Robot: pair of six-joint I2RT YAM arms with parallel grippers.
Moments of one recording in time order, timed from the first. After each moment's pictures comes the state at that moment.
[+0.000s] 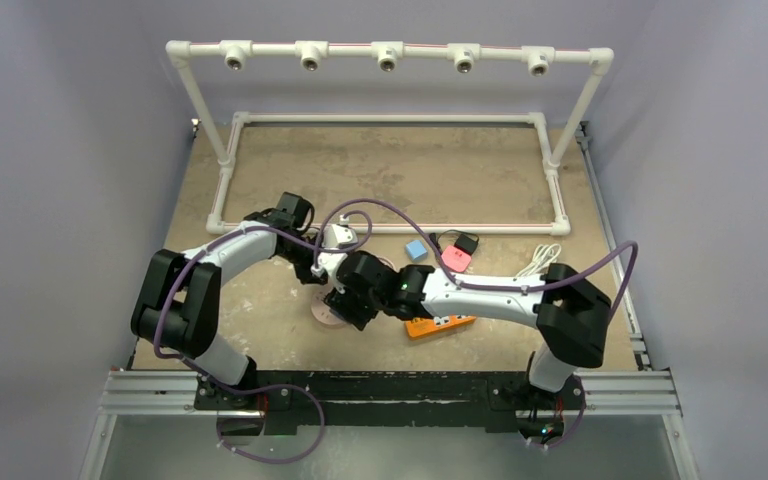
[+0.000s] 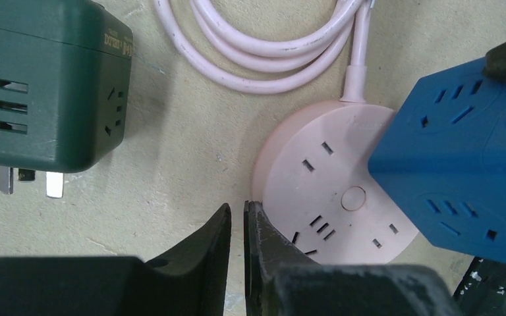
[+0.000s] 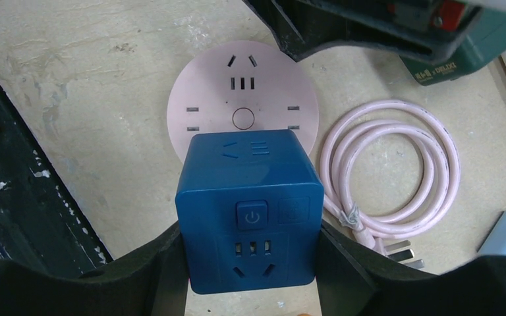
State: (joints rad) left arm -0.33 1.57 0.91 -0.62 0.54 0.77; right arm 1.18 1.65 1.11 -0.31 0.14 0.08
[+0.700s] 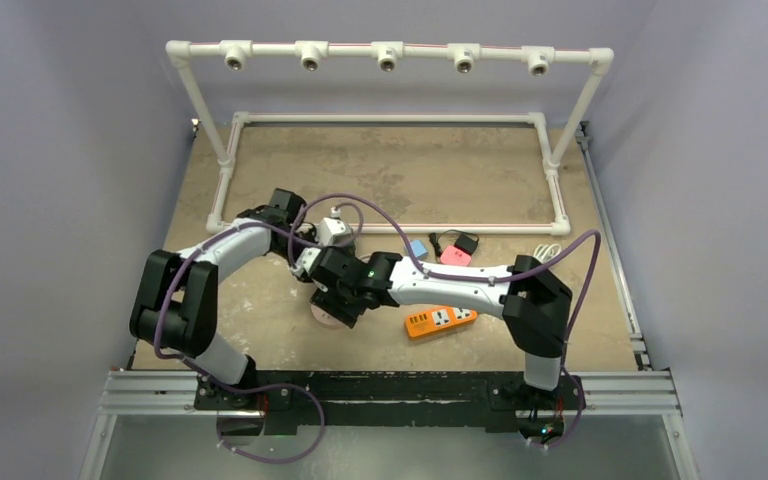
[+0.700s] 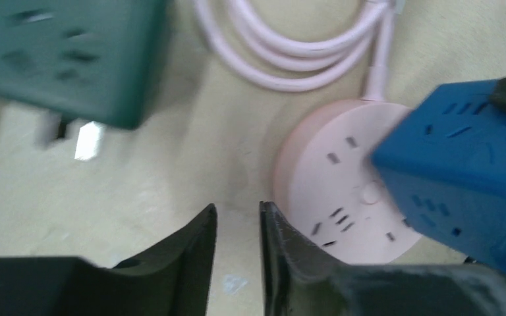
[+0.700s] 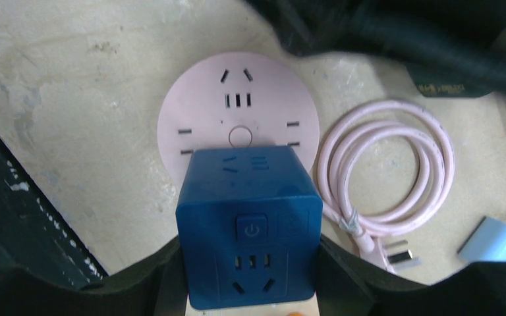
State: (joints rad) left arm -0.30 1.57 0.91 -0.62 0.52 0.72; right arm 1.20 1.86 1.43 -0.64 0.18 0.07
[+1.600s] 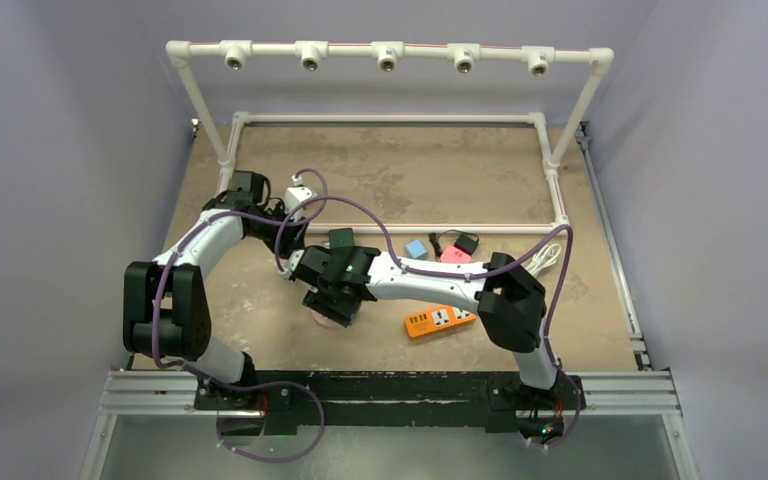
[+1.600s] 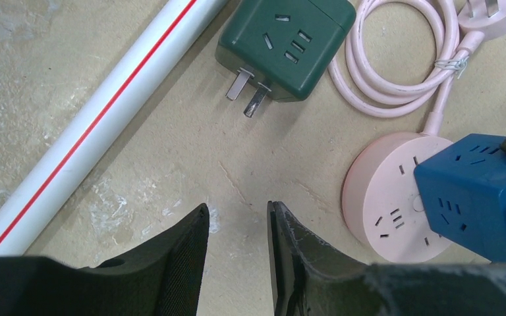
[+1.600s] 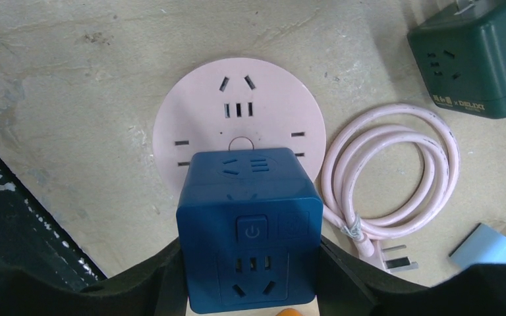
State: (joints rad) left arm -0.07 1.53 1.00 -0.61 0.57 0.60; right arm 1.21 1.99 1.61 -0.81 0.18 0.04
